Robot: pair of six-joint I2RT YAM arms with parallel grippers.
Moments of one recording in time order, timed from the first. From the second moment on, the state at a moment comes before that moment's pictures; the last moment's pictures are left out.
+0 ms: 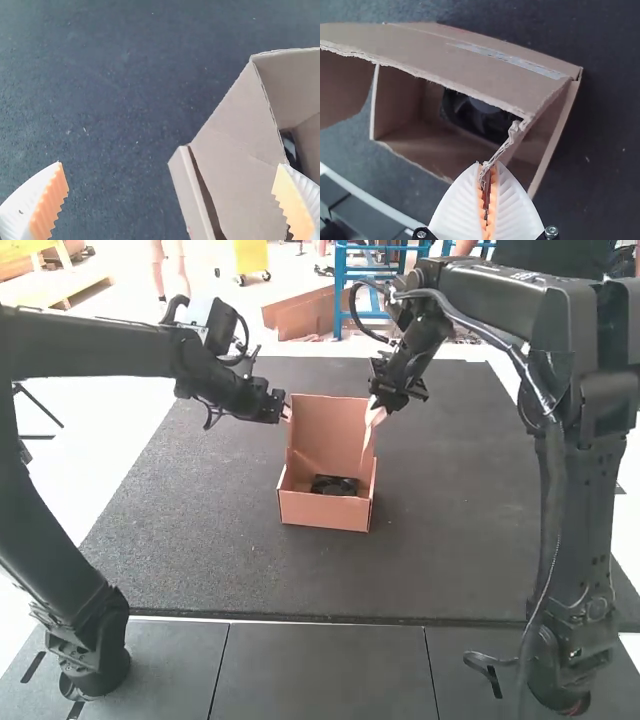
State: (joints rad) left arm -0.31 1.51 1.14 -0.41 0.14 -0.04; right arm 0.45 2.01 1.94 -1.27 -0.34 0.27
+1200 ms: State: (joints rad) left arm -0.32 1.28 1.02 -0.31 -0.06 -0.02; right arm 0.53 1.88 1.72 -1.15 -0.34 0.27
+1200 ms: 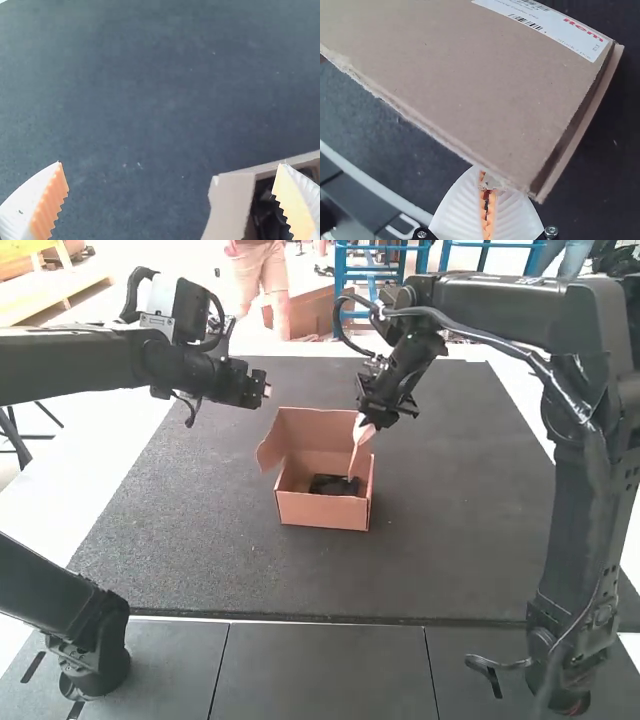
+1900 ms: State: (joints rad) left arm -0.30 1.34 0.89 -0.15 -0.16 0.06; right arm 0.46 1.88 1.75 -1.12 -0.34 0.27
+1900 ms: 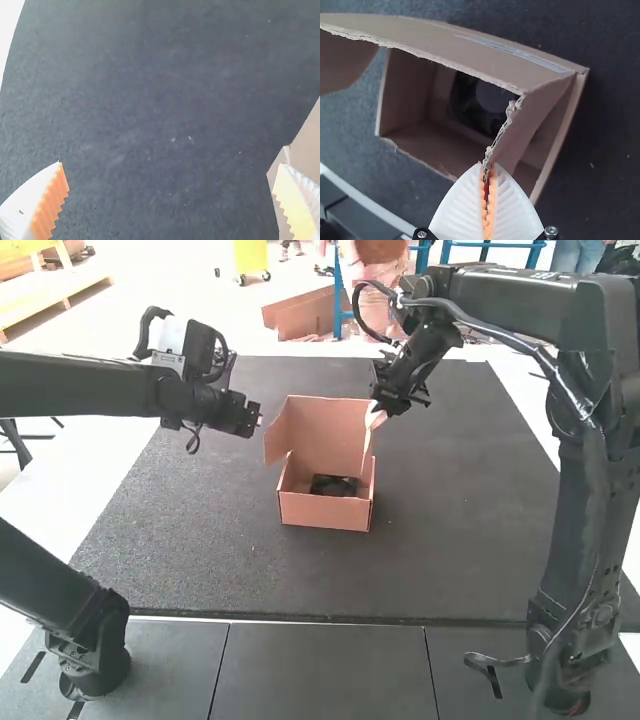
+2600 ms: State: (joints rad) left arm -0.38 1.42 0.93 -0.15 -0.03 0.05; right arm 0.46 1.88 1.75 -1.12 -0.34 0.25
